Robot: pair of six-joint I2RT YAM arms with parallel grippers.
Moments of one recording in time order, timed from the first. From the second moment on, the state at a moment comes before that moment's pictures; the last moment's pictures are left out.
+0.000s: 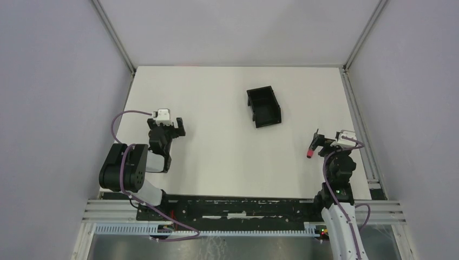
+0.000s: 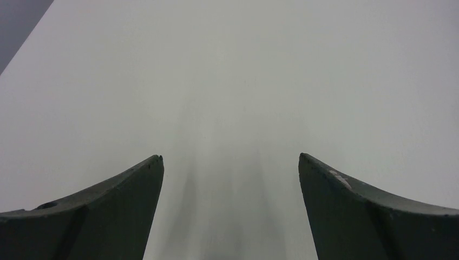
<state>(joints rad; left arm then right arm) -0.04 1.55 0.25 1.14 -0.08 0.00 -0.05 0.28 0.06 0.17 0.12 0.07</state>
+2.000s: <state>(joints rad) -0.04 1.55 0.25 1.14 -0.08 0.00 -0.06 1.89 1.80 -0.94 -0.03 0.01</state>
